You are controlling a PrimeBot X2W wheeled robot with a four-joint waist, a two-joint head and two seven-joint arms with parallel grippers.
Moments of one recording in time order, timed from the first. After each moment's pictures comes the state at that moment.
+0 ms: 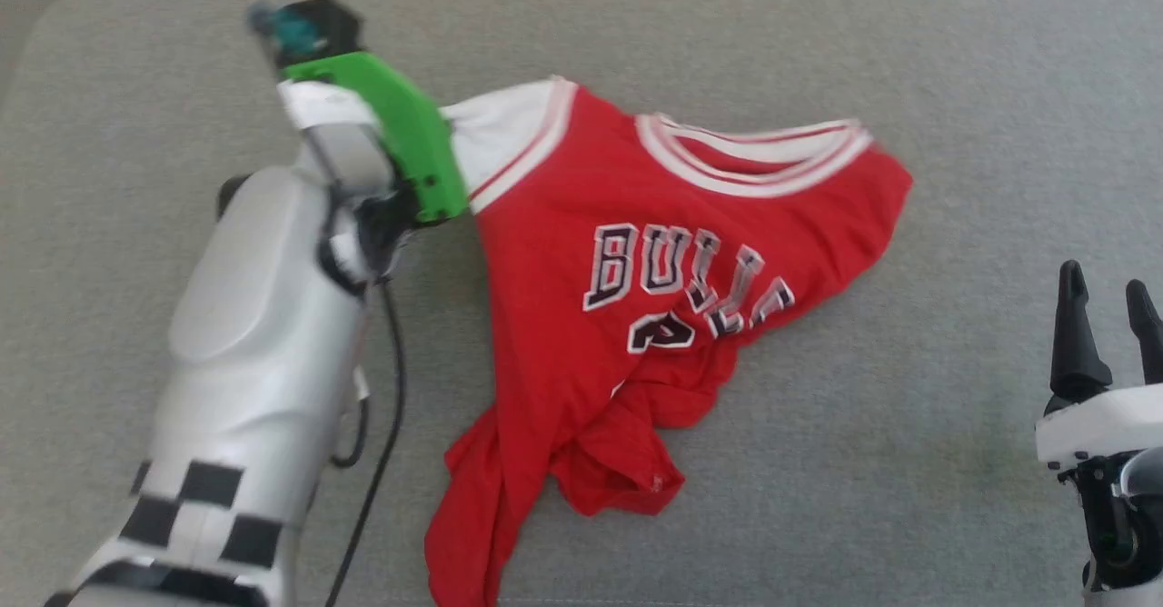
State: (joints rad) left arm -0.87 0.14 -0.30 0.56 -0.63 0.12 0.59; right arm -0.17 -0.05 -0.33 0.11 0.30 0.13 0.01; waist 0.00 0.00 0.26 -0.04
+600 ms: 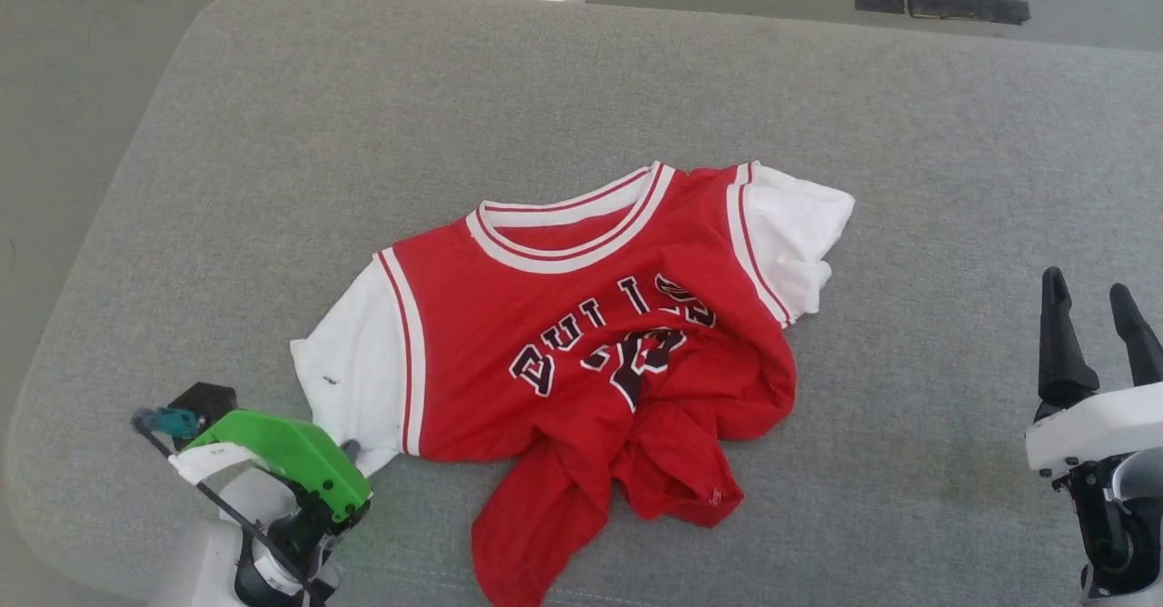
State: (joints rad) left arm -0.19 0.20 -0.07 0.26 -0.80 0.29 0.51; right arm -0.14 -0.05 -0.30 0.06 0.28 0.13 0.06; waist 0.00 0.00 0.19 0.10
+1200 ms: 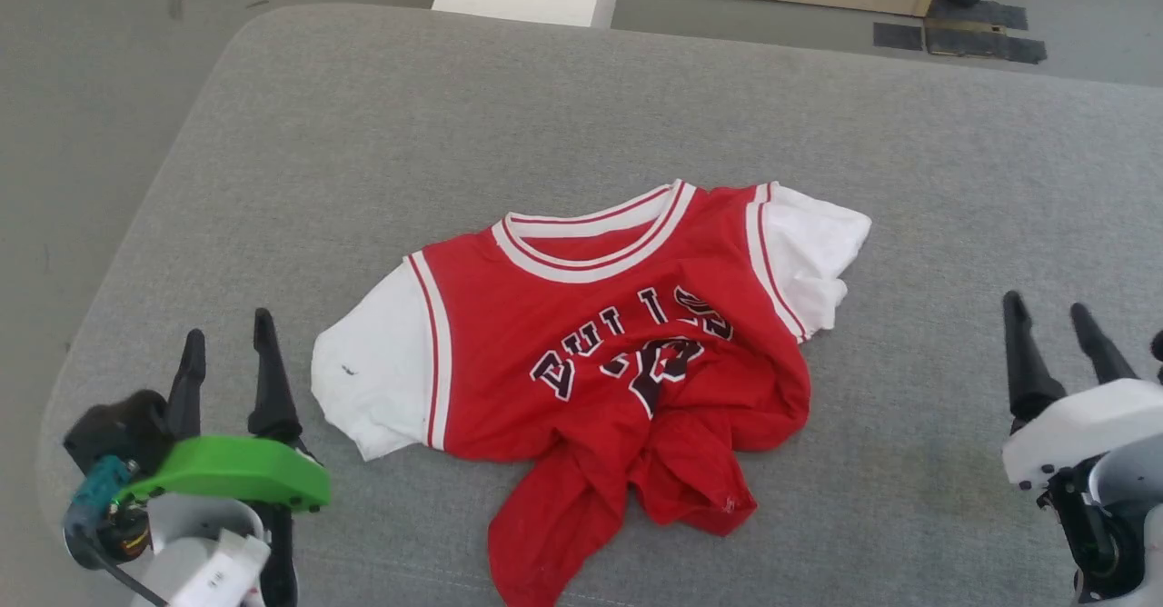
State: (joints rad) left arm -0.10 0.23 -0.06 0.07 -0.52 0.14 -0.18; right arm -0.13 -0.06 -0.26 0.06 0.26 0.13 0.17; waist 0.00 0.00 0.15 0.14
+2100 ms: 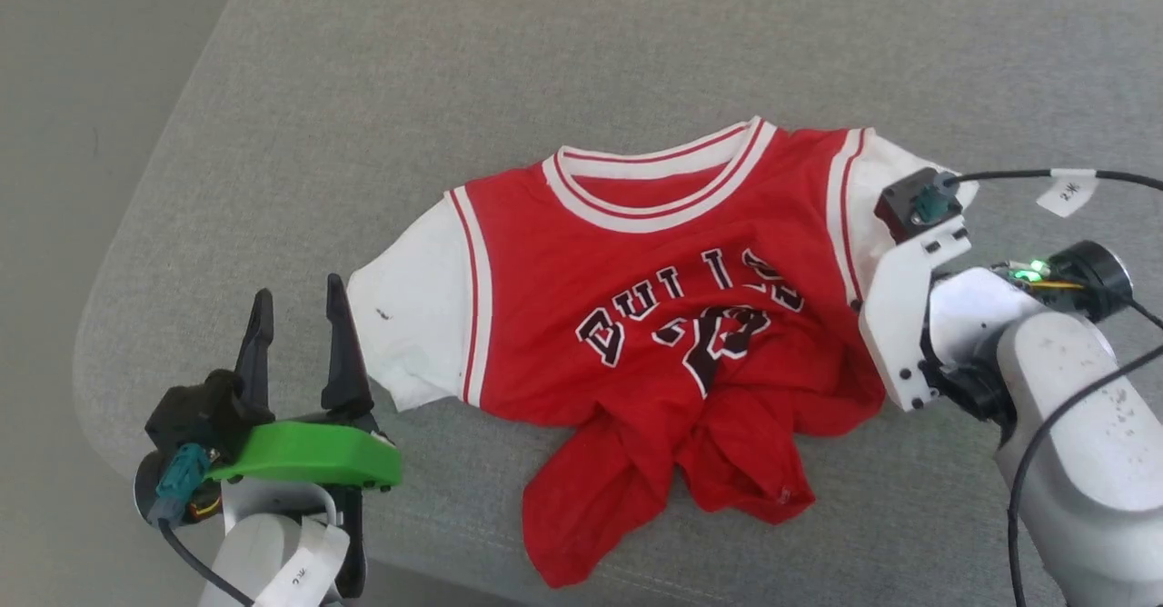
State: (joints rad) left arm -0.14 0.09 -0.06 0.08 -0.35 0.07 -0.26; right arm -0.53 -0.29 0.30 0.29 0.16 0.13 0.86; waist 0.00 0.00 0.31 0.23
